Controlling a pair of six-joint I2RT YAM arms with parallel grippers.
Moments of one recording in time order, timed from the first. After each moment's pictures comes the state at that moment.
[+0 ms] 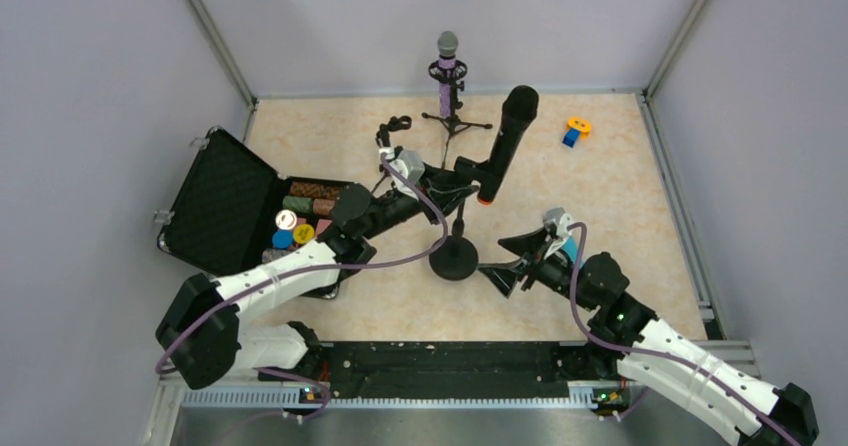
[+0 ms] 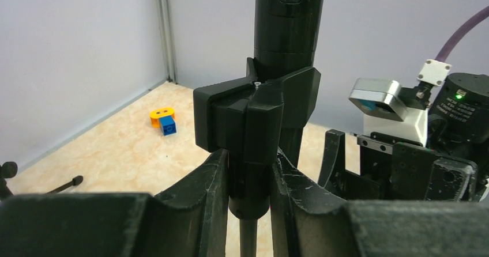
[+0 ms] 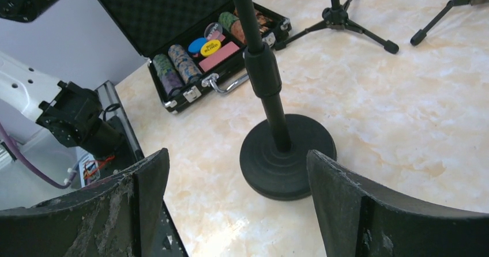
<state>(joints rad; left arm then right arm) -0.78 1.23 0.72 0.83 0.37 -0.19 0.77 0.46 0.19 0.30 -0.18 0.38</state>
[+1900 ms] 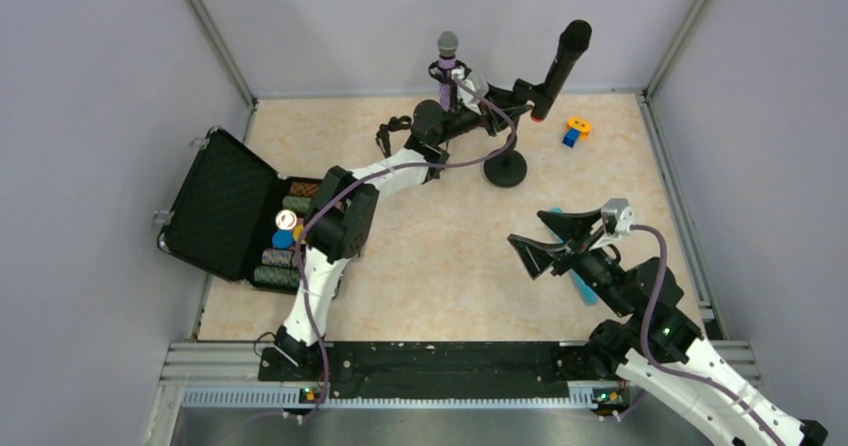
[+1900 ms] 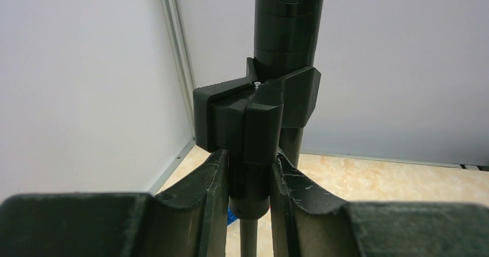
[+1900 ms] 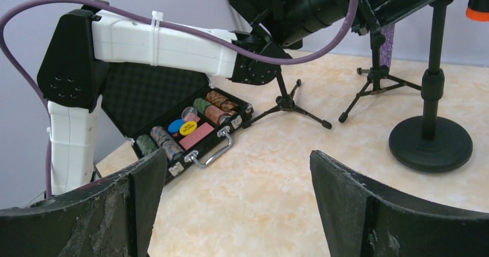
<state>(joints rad) -0.61 2.27 1.75 1.06 0.66 -0.23 0.77 0.24 0.43 0.02 0.05 0.32</state>
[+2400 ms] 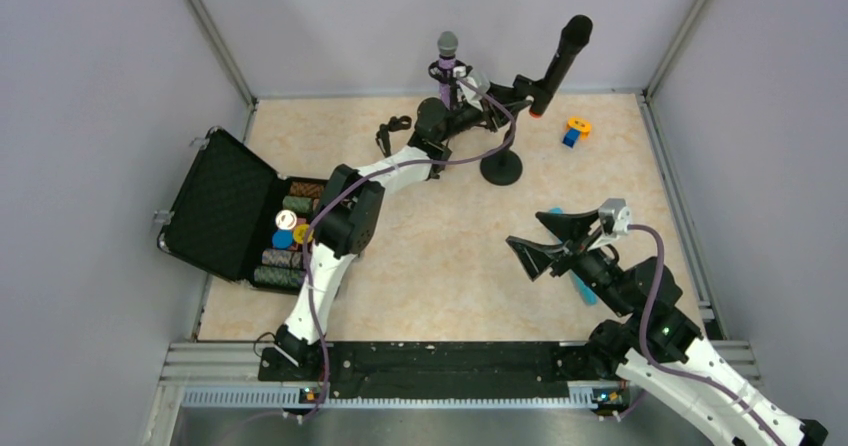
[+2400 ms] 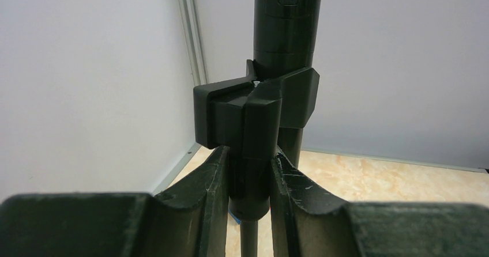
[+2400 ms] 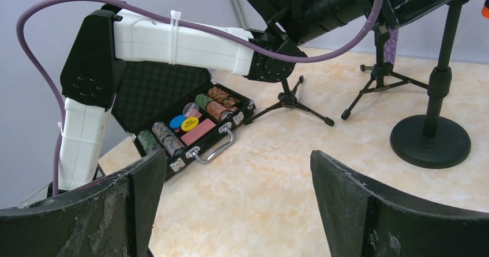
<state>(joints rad) -0.60 2.36 1.85 1.03 0.64 -0.22 0.77 0.24 0.43 0.01 0.03 0.32</state>
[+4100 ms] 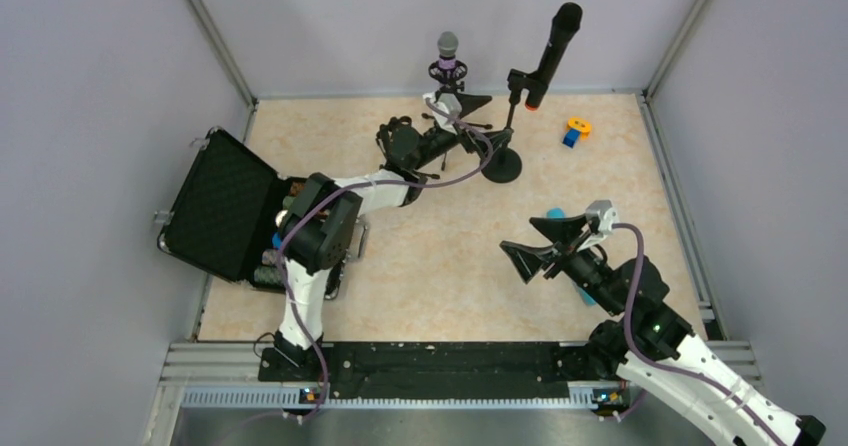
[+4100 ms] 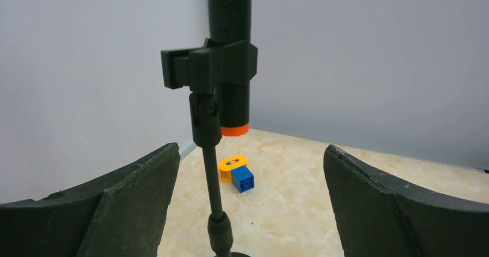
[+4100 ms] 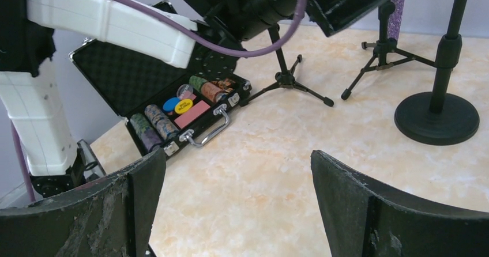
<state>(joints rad) -0.59 2.13 1.40 1.23 0.53 -0.20 0.77 0.26 0.38 0.02 0.02 0.33</state>
